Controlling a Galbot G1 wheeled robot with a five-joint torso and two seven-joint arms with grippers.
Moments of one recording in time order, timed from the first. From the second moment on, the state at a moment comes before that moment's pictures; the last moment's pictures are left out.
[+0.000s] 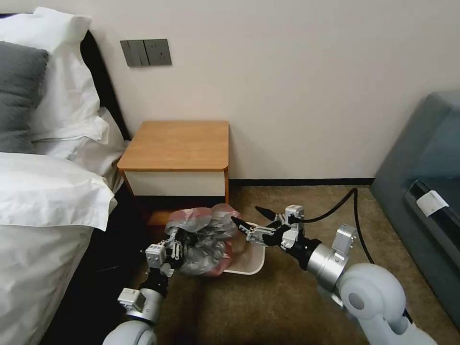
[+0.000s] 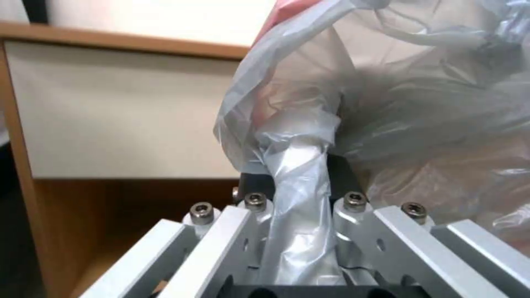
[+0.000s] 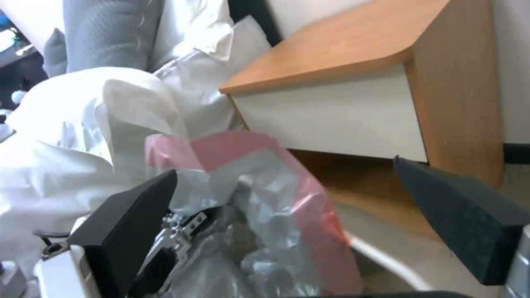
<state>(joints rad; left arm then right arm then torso) 1.66 -1.39 -0.52 -1.99 -0.26 -0.26 0.17 -1.33 1.19 0.37 2.23 0.73 -0.59 -0.27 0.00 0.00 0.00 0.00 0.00</state>
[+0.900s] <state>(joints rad) 1.66 -1.39 -0.55 -2.01 -0.30 -0.33 0.25 -1.22 1.22 0.28 2.17 0.84 -0.66 -0.14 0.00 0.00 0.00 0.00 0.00</state>
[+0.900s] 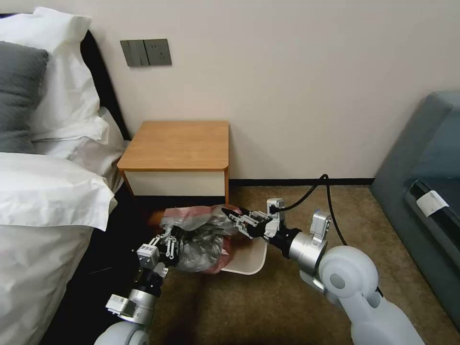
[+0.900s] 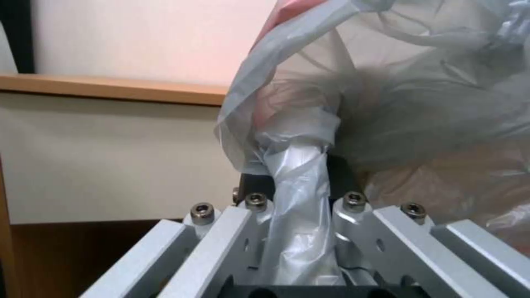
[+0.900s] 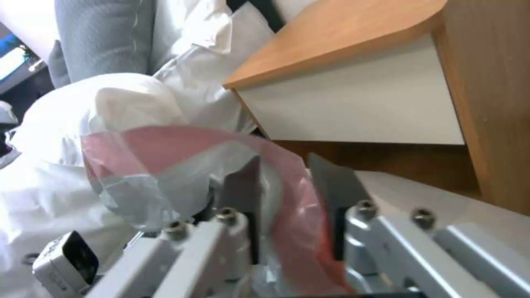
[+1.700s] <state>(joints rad) 1.68 -1.42 -0.57 -2.02 -0.28 -0.36 0.41 -1.07 1.15 0.32 2.13 0.97 -0.72 -0.04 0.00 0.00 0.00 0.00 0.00</state>
